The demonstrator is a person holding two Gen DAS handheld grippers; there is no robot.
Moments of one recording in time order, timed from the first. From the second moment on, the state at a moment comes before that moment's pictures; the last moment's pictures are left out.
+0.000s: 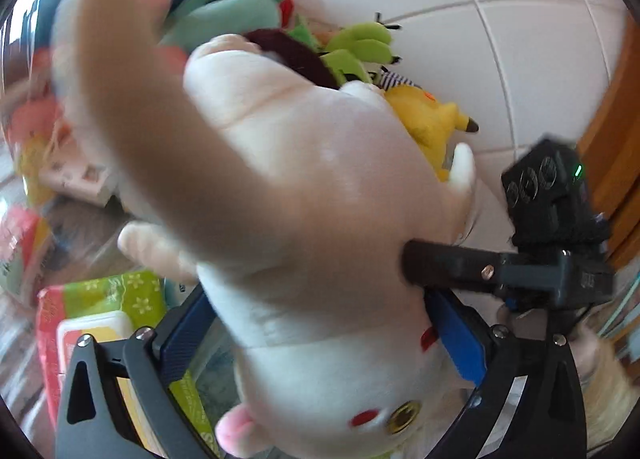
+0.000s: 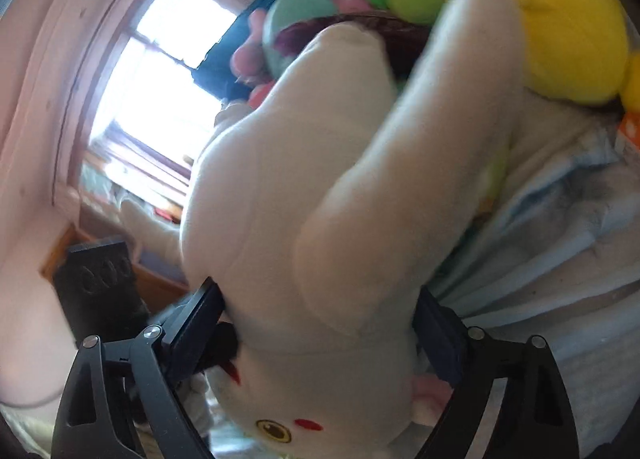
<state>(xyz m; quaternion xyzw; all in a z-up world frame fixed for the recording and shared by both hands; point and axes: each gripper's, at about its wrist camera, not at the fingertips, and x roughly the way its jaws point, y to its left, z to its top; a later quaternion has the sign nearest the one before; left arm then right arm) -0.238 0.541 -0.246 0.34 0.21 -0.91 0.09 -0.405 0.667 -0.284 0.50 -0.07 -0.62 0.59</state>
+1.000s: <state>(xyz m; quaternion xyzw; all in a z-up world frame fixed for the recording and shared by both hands) -0.017 0.477 -0.026 0.23 0.07 -0.96 0.11 -0.188 0.583 -0.078 0.34 -0.09 -0.65 0.68</state>
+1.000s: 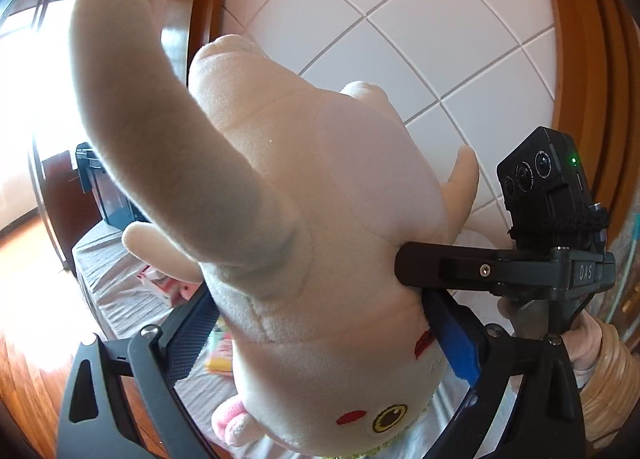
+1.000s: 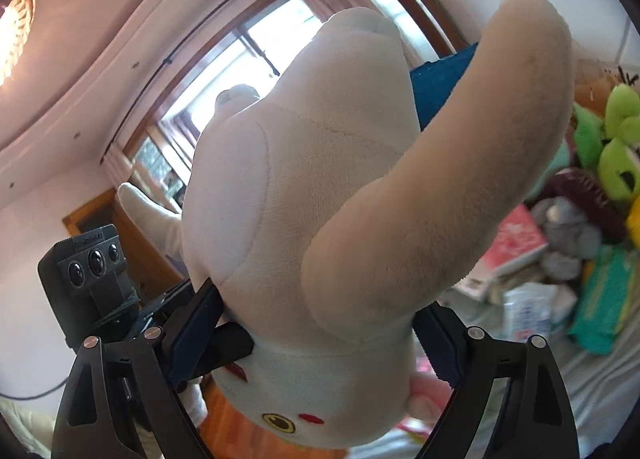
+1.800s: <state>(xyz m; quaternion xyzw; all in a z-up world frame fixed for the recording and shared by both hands) -0.001 0.298 0.010 0.21 0.08 -0.97 0.11 -0.178 0.402 -0.044 0.33 -0.07 -0.65 0.68</state>
